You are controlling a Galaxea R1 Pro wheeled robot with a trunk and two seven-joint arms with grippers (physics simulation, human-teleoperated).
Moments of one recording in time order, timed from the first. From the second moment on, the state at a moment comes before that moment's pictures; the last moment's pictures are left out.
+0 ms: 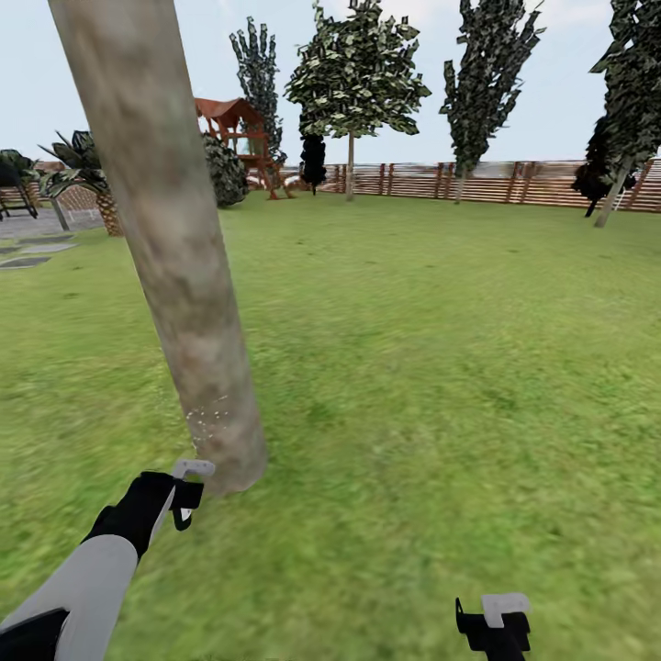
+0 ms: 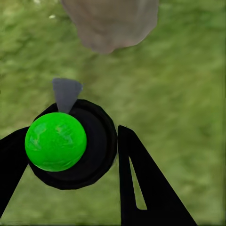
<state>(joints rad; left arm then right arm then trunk) -0.77 0.09 0.31 -0.52 -0.46 0.54 -0.19 -0.46 -0.07 -0.12 -0.04 0.27 -0.52 -0.24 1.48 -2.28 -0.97</state>
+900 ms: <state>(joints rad) -0.77 0.09 0.32 -0.53 -0.46 0.53 -0.19 -0.47 -0.07 -0.12 -0.04 0.27 -0.52 -0.24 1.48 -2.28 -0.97</state>
